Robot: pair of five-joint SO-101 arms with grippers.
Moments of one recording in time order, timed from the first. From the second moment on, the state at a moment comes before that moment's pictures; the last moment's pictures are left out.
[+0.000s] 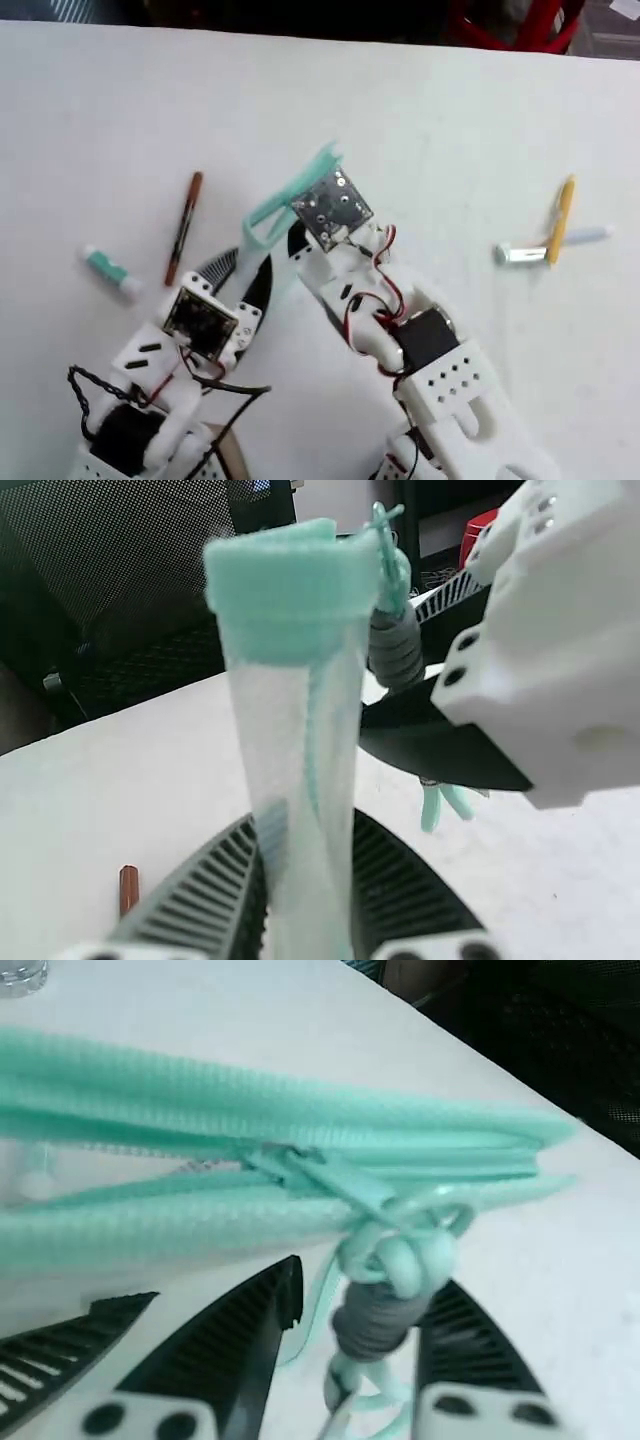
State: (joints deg) left arm 21.8 -105.1 84.4 50.0 -9.4; right arm -34.1 -54.7 51.5 40.0 13.8
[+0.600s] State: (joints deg) left arm 21.6 -104.1 84.7 51.1 -4.2; right arm -31.8 -61.1 49.1 43.9 13.8
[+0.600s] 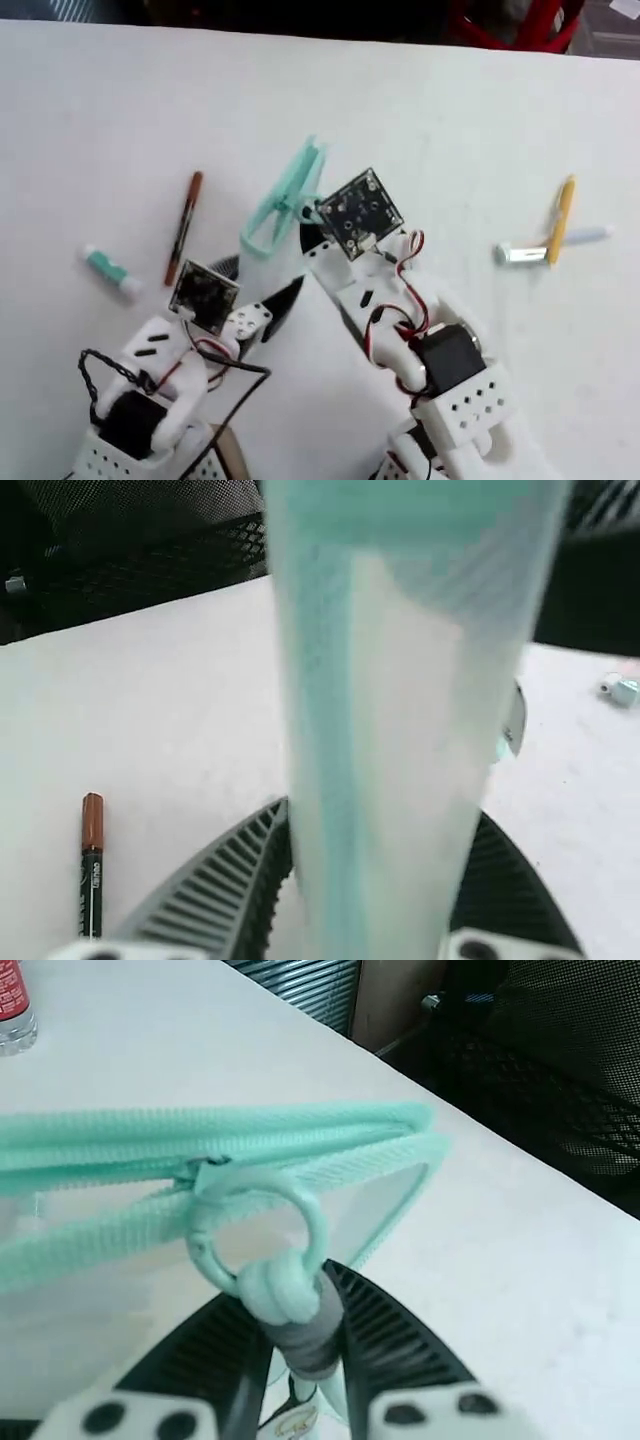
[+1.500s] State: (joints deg) left arm 22.6 -104.1 75.2 51.3 -0.7; right arm -28.0 -61.2 45.6 43.1 13.8
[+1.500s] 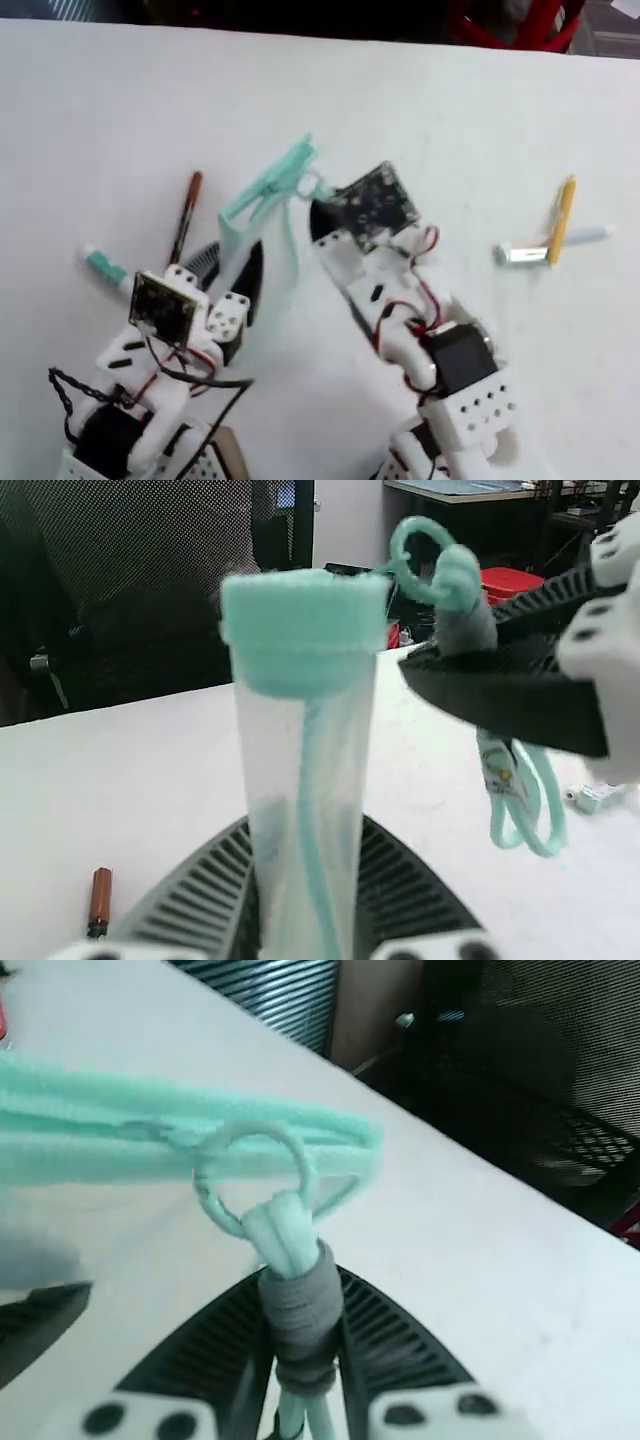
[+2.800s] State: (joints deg) left arm 22.6 -104.0 86.1 18.9 -8.0; right arm -22.8 -62.0 36.0 57.0 18.1
